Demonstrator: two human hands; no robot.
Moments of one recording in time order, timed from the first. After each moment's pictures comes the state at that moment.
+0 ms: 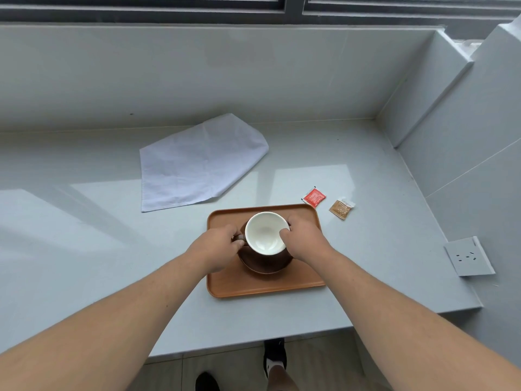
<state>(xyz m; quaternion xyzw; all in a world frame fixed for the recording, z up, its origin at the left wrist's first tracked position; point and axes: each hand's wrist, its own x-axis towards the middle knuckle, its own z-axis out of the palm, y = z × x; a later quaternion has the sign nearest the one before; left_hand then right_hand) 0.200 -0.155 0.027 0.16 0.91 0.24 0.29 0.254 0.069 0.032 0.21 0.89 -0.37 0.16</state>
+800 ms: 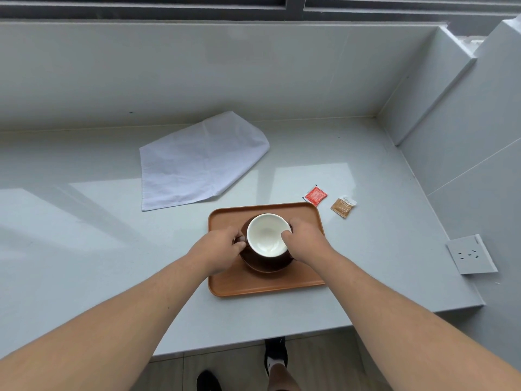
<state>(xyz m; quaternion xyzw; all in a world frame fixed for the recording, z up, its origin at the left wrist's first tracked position) 0.205 -0.157 0.020 0.15 0.91 0.25 0.29 0.258 0.068 0.021 0.23 0.89 -0.36 0.18</state>
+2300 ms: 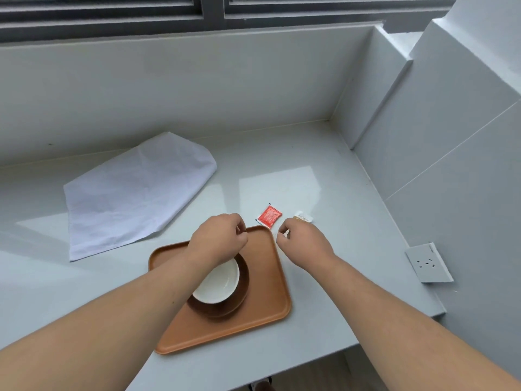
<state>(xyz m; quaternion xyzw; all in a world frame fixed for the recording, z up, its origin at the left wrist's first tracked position) 0.143 -0.001 0.027 0.23 0.93 0.18 0.21 0.246 0.191 0.024 0.24 0.93 -0.27 0.10</state>
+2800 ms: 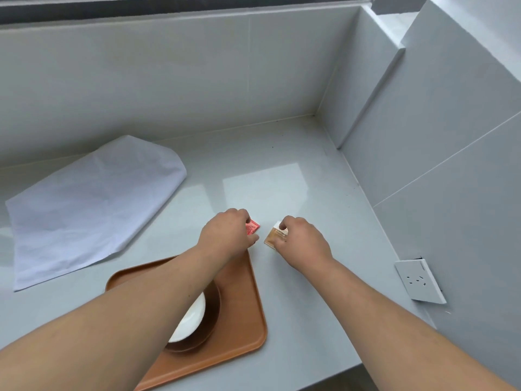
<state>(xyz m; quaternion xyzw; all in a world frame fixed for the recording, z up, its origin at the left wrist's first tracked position) 0.118 0.103 -0.004 0.27 0.94 0.12 0.19 0.223 0.259 -0.007 0.27 0.93 -0.22 0.10</state>
